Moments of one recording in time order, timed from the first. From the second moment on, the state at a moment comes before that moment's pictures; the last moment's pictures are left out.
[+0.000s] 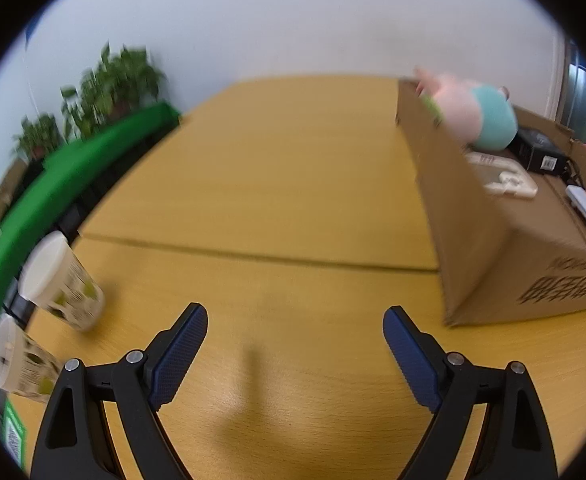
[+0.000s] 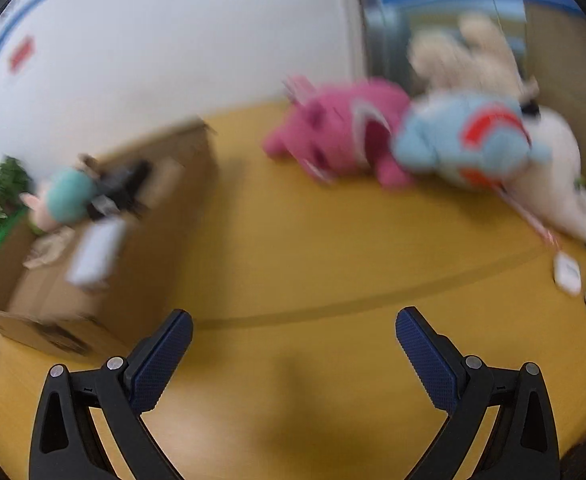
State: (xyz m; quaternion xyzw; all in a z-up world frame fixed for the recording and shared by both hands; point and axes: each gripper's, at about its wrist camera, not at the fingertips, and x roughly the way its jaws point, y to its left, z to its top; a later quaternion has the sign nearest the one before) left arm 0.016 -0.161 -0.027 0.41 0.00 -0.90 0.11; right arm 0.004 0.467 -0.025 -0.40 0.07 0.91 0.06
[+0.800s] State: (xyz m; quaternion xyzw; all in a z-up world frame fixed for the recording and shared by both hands) left arm -0.013 -0.203 -0.050 0.45 0.04 -0.89 0.08; right arm -0.016 0.477 -0.059 -0.45 0.04 0.89 0.08
